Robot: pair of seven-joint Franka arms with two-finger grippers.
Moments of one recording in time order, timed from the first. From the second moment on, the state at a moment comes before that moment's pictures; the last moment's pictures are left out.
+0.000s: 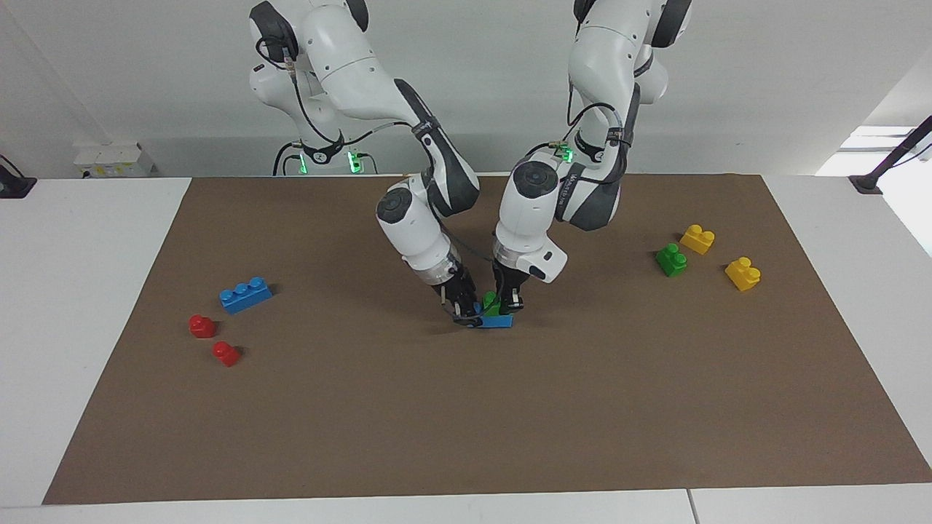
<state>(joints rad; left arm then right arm) -0.50 0.38 -0.10 -1.78 0.01 2.28 -2.22 0.50 0.50 0.07 -1.85 0.55 2.66 1.71</state>
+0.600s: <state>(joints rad) -0.44 0.18 -0.10 -1.80 0.01 2.05 -2.17 0.49 0.50 0.07 -1.84 0.55 2.66 1.71</state>
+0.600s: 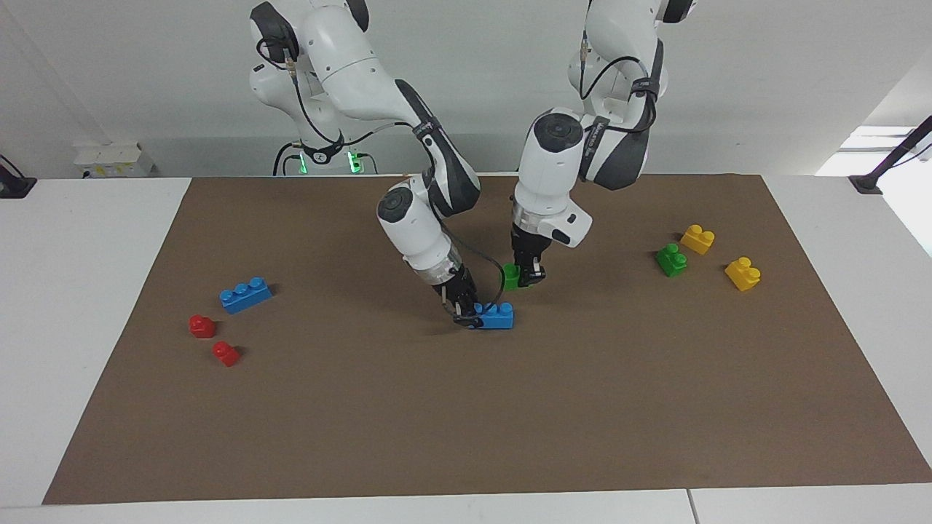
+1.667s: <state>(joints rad) 0.03 0.12 -0.10 -1.98 0.01 2.04 -0.85 -0.13 0.32 0.04 -1.69 0.44 2.00 1.10</state>
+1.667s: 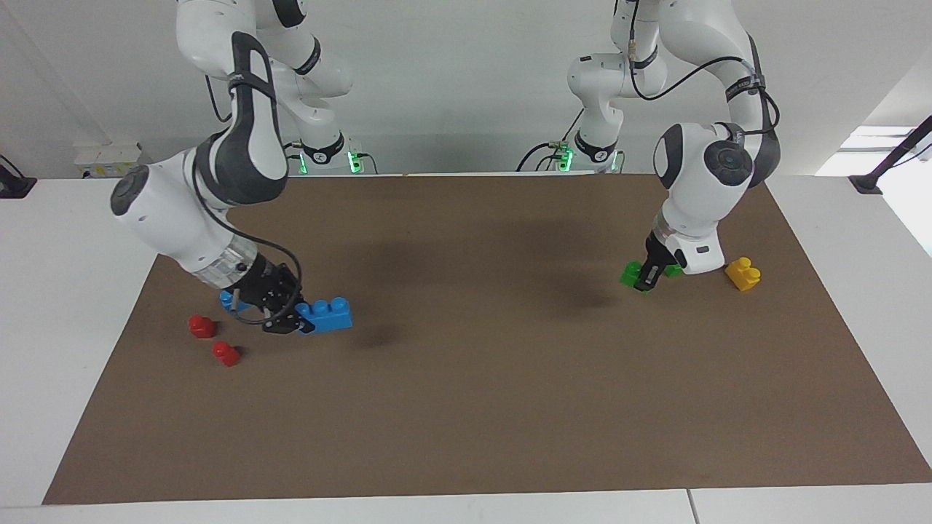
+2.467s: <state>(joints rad) 0.15 0.19 -0.10 -2.09 -0.03 2.35 -0.69 -0.19 0.45 0.04 -1.72 0.46 2.06 0.99</state>
